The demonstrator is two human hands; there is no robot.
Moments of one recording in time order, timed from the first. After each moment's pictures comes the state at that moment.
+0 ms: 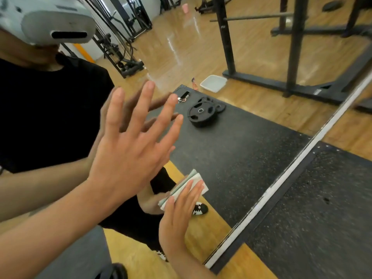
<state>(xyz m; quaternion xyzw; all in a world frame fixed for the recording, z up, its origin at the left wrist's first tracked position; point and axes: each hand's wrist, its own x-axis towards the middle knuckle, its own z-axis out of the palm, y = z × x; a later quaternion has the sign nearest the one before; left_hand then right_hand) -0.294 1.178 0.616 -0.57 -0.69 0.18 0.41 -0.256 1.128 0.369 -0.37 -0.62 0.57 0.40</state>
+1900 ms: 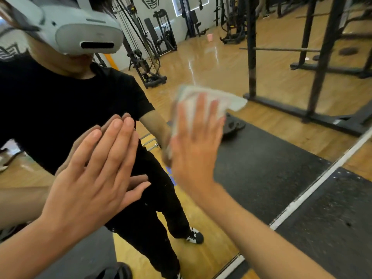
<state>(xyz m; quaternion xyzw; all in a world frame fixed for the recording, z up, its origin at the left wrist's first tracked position) -0.310 0.878 0.653 -0.47 -0.64 0.31 0.52 -0.278 1.062 0.552 -0.12 -0.76 0.21 0.60</state>
